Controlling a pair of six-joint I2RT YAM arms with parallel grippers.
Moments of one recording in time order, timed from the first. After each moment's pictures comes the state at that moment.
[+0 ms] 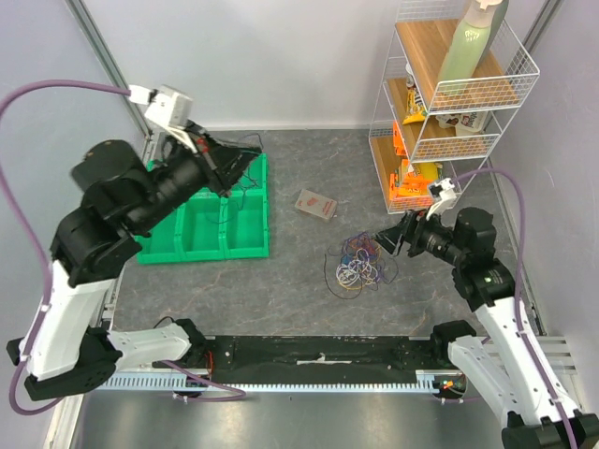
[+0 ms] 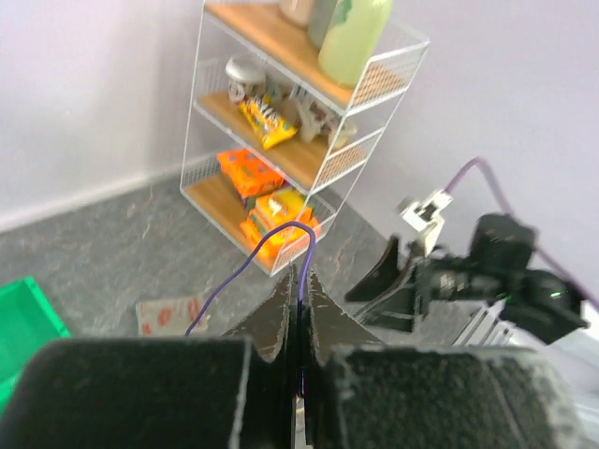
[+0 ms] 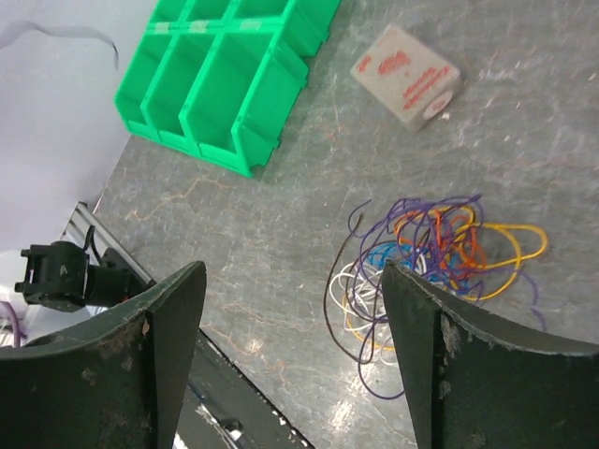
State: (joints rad) left arm -0.81 1.11 1.83 -0.71 -0.06 -0.29; right arm 0.20 0.68 0.72 -0.38 -0.55 0.41
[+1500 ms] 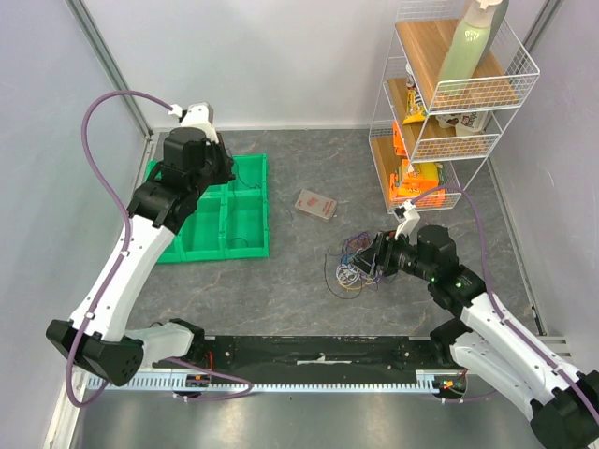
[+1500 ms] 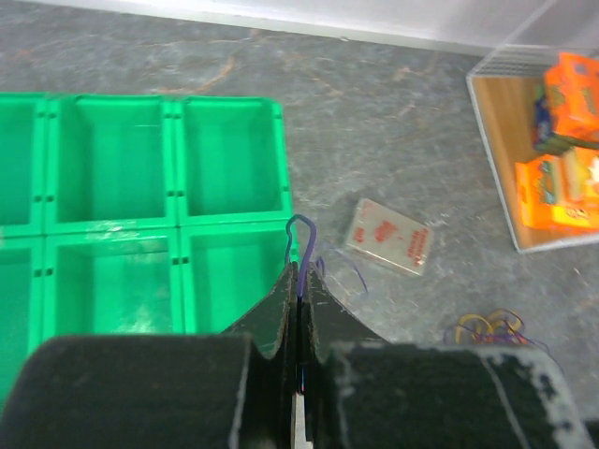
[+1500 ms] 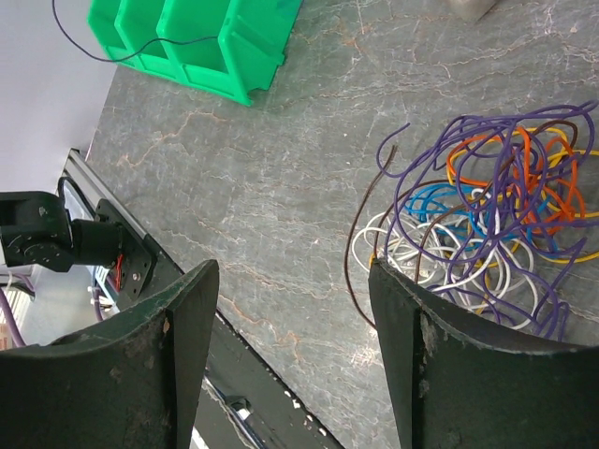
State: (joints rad) left arm -0.40 1.21 1.42 -0.62 -0.19 -0.33; right arm 0.50 0.74 0.47 -0.15 -0.38 0.56
